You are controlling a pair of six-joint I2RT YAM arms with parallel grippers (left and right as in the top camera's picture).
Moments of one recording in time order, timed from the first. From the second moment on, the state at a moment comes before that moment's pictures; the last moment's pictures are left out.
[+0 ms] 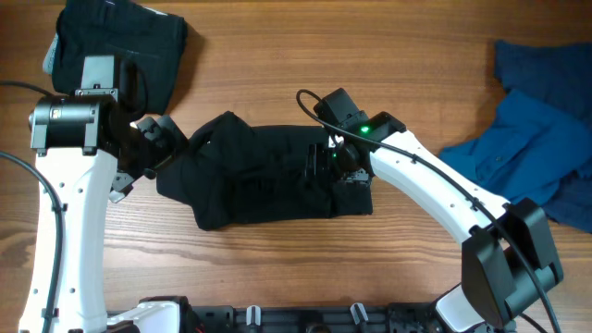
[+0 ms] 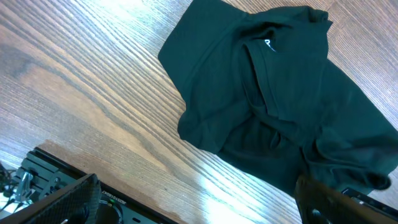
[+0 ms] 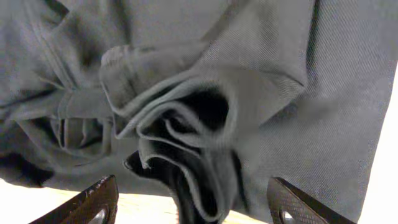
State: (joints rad) left arm 0.00 1.42 1.54 -1.53 -0.04 -0.66; right arm 0.58 1.72 1.22 -0.83 -0.16 0.60
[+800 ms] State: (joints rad) left arm 0.00 1.42 1.54 -1.53 -0.04 -0.66; right arm 0.49 1.73 1.29 -0.85 -0.18 0.80
